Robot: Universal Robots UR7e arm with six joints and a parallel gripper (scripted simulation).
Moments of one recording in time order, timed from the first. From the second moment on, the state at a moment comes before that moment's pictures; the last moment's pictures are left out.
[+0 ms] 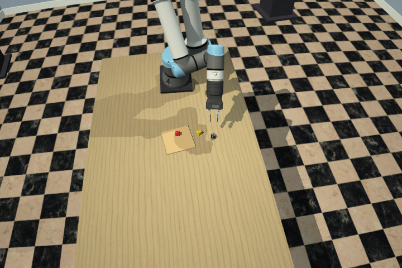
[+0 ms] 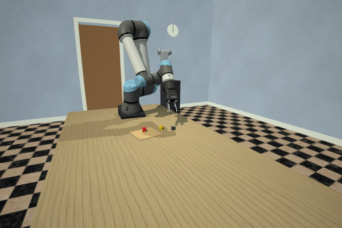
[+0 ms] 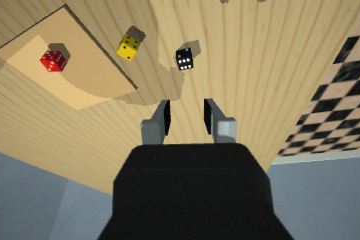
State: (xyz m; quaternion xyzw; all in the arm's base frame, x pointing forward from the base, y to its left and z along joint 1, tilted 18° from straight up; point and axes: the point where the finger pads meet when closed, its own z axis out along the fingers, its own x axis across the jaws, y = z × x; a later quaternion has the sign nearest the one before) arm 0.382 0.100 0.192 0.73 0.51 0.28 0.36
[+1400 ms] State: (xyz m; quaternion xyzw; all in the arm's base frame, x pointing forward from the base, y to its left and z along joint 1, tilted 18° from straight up) arm 0.400 0.093 0.220 0.80 0.57 0.11 0.12
